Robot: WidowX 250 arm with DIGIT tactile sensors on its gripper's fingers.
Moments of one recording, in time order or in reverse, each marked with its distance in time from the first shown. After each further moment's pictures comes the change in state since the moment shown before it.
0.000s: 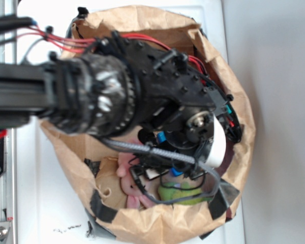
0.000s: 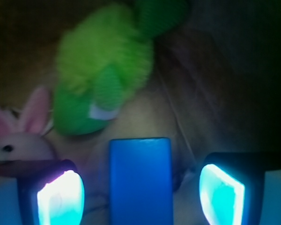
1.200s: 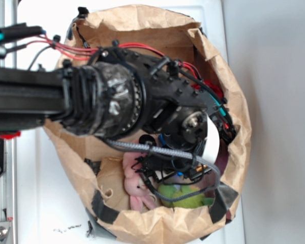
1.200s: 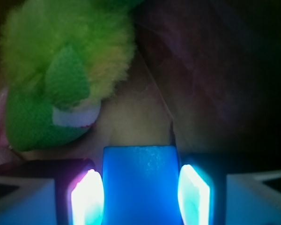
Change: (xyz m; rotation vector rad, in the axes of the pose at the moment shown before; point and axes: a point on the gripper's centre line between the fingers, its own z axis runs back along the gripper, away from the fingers) arm -0.001 -0.005 -0.015 0.021 -0.017 0.005
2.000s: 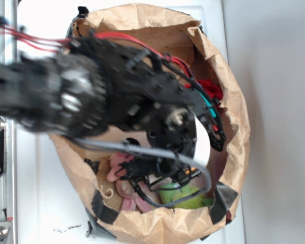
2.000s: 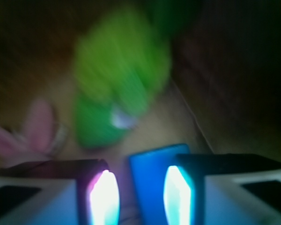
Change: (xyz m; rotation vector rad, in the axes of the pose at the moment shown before) arm -0.004 0.000 0.053 0.025 -0.029 0.202
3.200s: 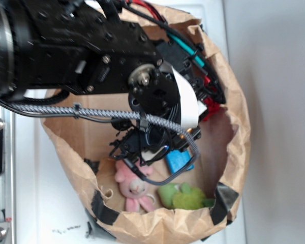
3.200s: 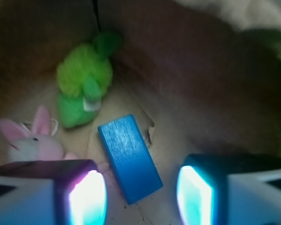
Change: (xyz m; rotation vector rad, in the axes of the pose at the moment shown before) arm -0.003 0.007 0.013 0.126 0.014 0.017
